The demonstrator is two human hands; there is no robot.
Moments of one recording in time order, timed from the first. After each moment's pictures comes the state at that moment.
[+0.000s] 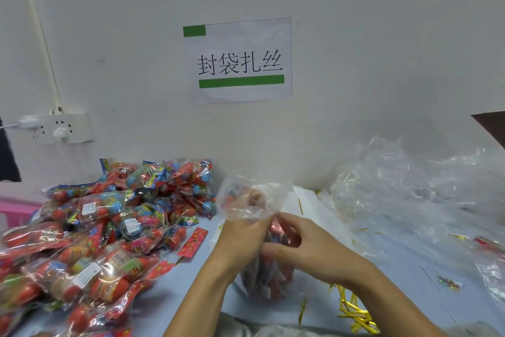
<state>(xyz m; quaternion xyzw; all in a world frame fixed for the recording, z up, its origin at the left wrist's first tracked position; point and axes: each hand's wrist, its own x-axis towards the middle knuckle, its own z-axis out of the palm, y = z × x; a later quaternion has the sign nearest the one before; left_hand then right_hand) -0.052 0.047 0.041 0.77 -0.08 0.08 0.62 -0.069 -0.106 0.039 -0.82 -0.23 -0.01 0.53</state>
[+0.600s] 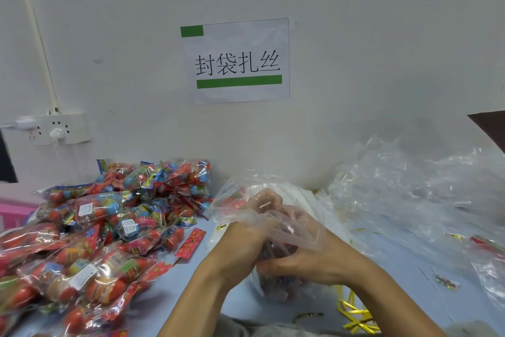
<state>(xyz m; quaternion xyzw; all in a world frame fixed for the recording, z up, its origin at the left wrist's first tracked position) -0.047 0.043 0.040 0.65 -0.26 -0.04 0.71 -0.072 -0.111 0.043 -0.83 -0.29 -0.06 0.48</state>
